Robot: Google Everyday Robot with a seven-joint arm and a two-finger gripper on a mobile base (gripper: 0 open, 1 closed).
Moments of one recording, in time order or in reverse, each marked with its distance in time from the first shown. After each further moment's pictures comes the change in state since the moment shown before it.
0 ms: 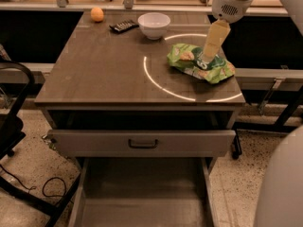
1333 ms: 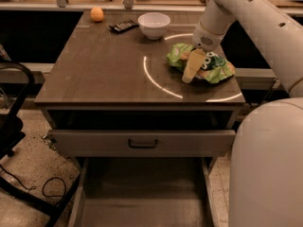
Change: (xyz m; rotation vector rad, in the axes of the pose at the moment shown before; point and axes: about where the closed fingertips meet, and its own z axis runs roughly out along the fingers) arm -0.025 0.025 0.115 -0.233 -0.091 0.024
